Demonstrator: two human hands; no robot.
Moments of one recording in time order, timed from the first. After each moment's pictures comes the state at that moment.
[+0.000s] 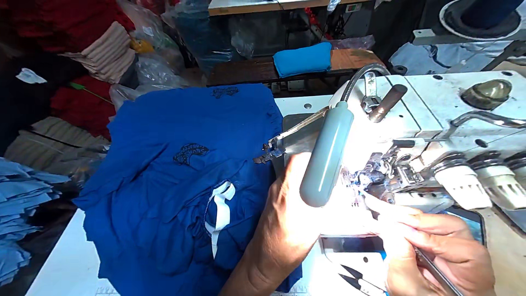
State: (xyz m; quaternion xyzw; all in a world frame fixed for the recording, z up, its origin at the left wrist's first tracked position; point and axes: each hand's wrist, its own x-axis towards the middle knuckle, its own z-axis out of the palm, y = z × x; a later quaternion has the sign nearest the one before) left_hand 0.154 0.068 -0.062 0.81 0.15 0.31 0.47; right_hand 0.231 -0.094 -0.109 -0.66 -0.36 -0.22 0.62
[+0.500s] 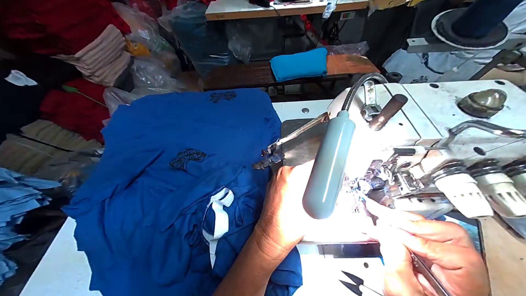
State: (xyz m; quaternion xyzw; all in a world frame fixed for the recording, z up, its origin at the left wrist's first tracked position) left_hand 0.181 0.091 -0.079 0.89 0.14 0.23 0.37; right_hand 0.230 -0.091 -0.108 -0.68 -0.37 -0.24 0.59
